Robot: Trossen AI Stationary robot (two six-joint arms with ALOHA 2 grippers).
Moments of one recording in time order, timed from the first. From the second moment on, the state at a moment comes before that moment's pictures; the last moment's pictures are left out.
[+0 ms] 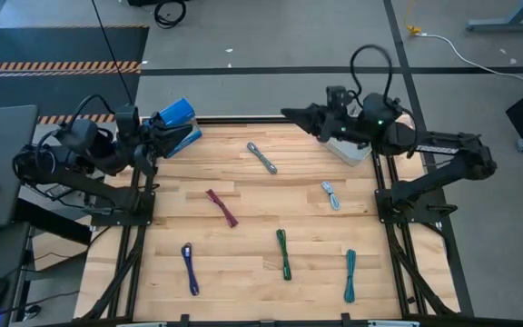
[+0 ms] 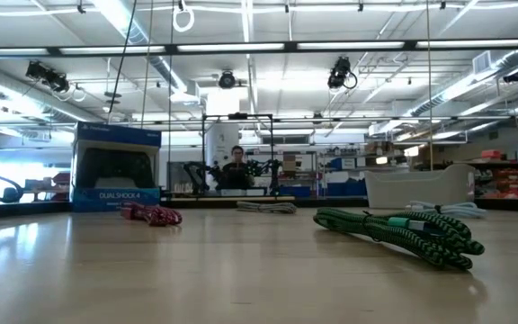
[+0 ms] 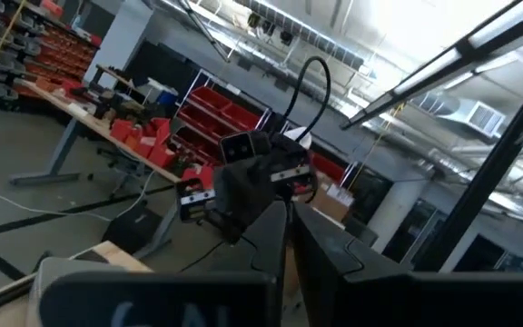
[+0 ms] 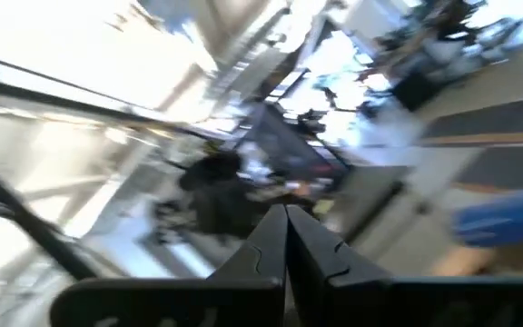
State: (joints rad) left arm -0.17 0.88 1.23 -0.05 -0.45 -0.46; right arm -0.13 1.25 1.29 0.23 0.02 0.83
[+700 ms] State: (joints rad) left arm -0.17 1.00 1.23 -0.54 -0.65 -0.66; right arm -0.25 1.41 1.31 -0.09 -0.33 0.65
